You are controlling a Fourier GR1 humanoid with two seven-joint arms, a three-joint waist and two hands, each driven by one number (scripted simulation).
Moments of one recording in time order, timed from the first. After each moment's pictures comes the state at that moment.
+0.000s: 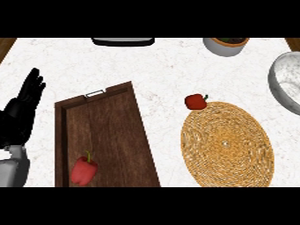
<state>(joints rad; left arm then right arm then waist) -0.16 0.24 0.12 -1.55 -0.04 0.06 0.13 -0.77 -0.51 -0.48 -0.87 0.95 -0.15 0.14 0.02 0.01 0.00</state>
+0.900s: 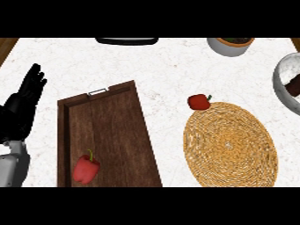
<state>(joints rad) -0.19 0.24 0.13 -1.54 -0.04 0.04 0.15 -0.82 -0.72 -0.63 -0.31 0.84 -0.09 -0.11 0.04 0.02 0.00</state>
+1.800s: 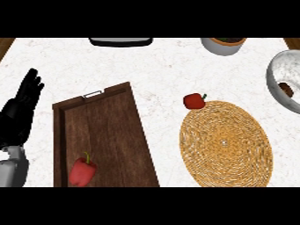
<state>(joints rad) -0.15 0.23 0.14 -1.56 -0.05 0.05 0.14 -0.59 -0.95 -1.06 -0.23 0.36 0.26 -0.40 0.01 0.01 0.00</state>
